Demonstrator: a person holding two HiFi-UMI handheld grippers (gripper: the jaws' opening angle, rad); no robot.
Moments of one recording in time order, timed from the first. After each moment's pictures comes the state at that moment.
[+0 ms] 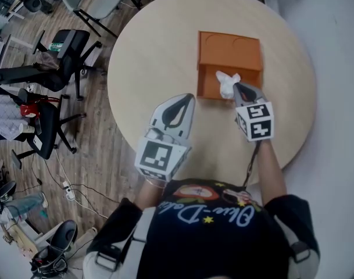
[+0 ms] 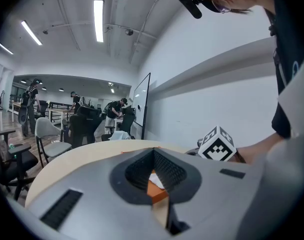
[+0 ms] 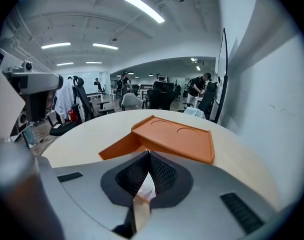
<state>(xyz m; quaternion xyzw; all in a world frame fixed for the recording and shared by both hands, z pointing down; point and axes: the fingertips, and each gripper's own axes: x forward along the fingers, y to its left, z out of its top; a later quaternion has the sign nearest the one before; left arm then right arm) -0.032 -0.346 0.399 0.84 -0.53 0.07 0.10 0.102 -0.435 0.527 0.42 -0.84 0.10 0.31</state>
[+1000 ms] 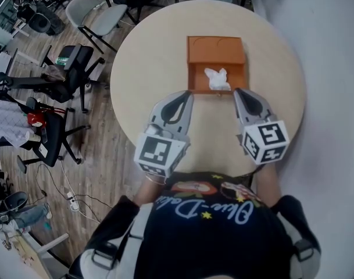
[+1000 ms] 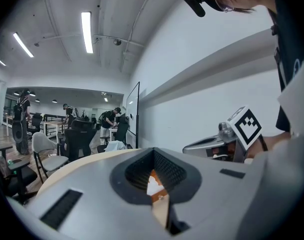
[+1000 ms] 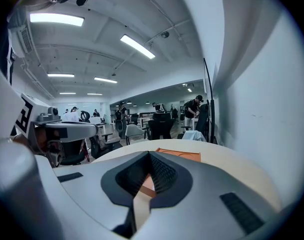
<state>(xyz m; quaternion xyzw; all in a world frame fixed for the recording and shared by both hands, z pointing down) 0.007 -0.289 0.343 0.86 -0.51 0.08 0.04 0.129 -0.327 0.382 0.44 -0.88 0.09 0.13</state>
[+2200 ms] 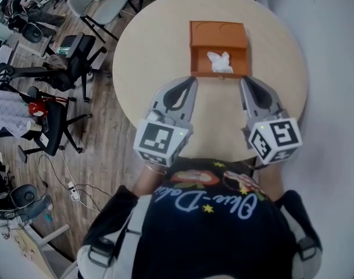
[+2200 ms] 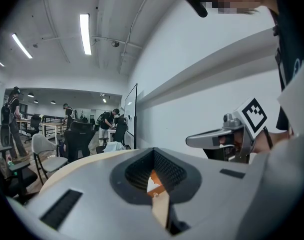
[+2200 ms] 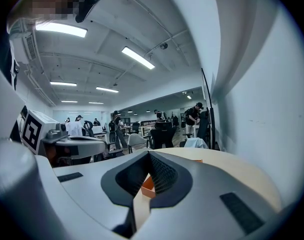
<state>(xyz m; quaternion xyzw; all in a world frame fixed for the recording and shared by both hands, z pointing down) 0.014 -0.259 0.338 0.86 -0.50 0.07 0.03 0.130 -0.282 0.340 0.44 -0.89 0.08 0.08</state>
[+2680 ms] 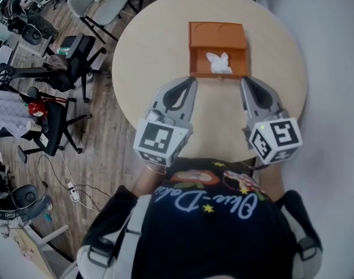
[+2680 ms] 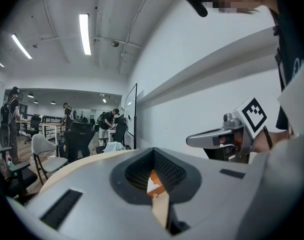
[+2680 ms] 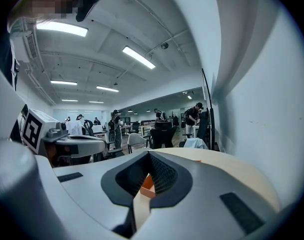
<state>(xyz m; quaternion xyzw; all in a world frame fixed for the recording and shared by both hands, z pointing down) 0.017 -0.261 0.337 0.86 -0.50 0.08 0.03 0.134 -0.284 0.339 0.43 -0.90 0.07 0.08</state>
